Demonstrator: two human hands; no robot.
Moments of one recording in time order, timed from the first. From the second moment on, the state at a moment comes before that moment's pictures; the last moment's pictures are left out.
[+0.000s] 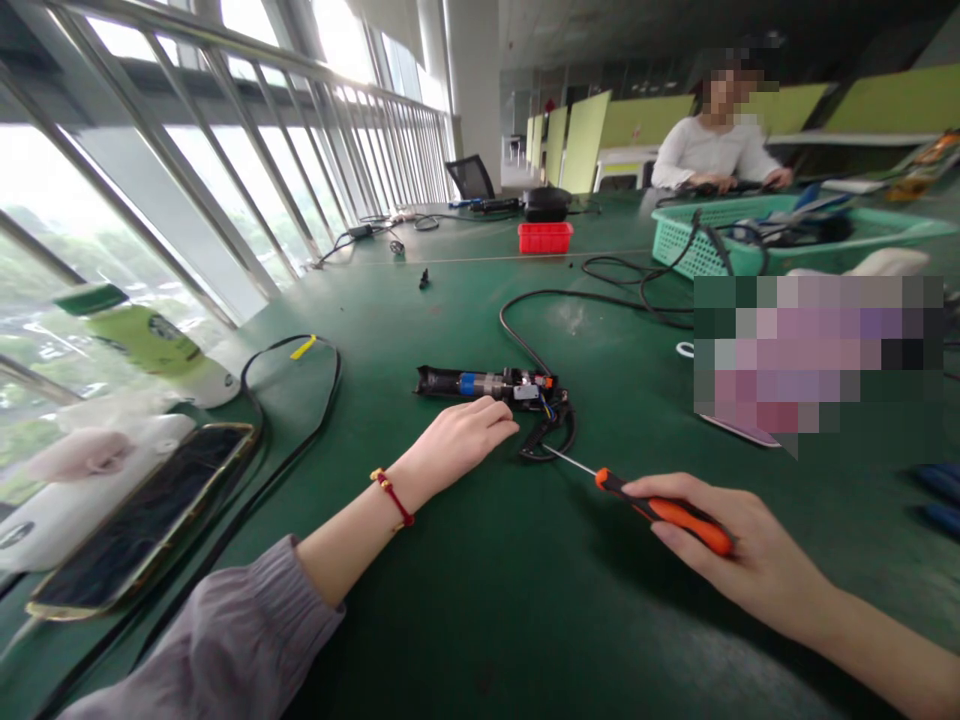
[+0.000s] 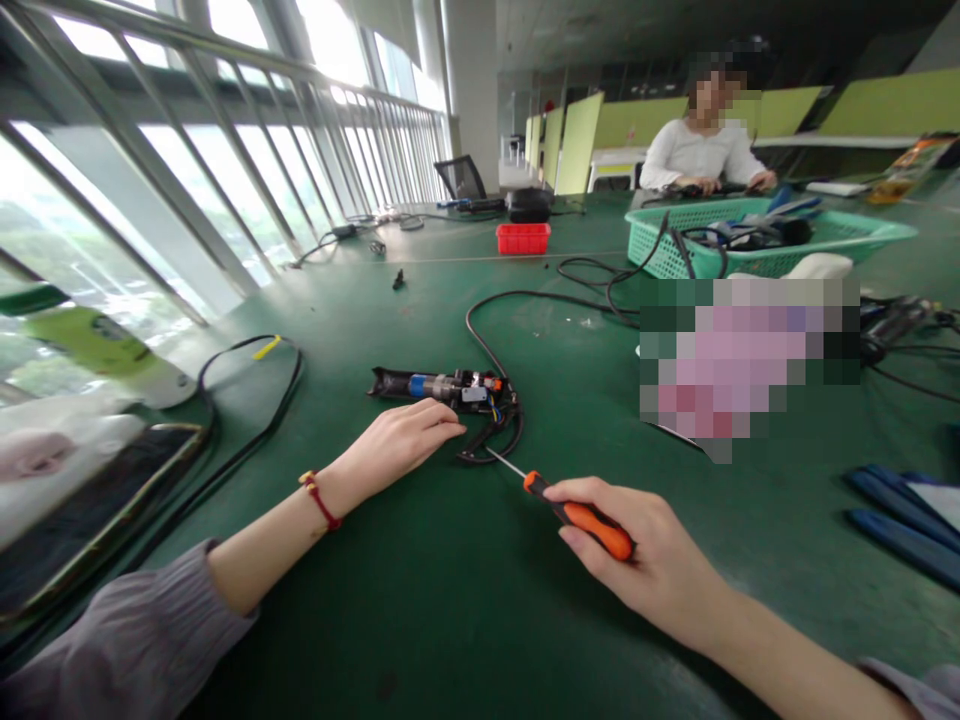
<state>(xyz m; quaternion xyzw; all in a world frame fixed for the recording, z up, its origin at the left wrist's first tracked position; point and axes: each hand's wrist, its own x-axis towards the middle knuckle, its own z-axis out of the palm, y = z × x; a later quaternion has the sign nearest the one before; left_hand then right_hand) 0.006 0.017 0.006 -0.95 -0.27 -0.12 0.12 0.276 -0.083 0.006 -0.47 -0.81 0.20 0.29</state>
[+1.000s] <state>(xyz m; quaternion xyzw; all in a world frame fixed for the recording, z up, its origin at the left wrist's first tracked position) 0.051 0.020 0.002 -0.84 -0.46 -0.28 0.03 0.273 -0.086 -0.001 -0.41 -0.85 0.18 0.29</state>
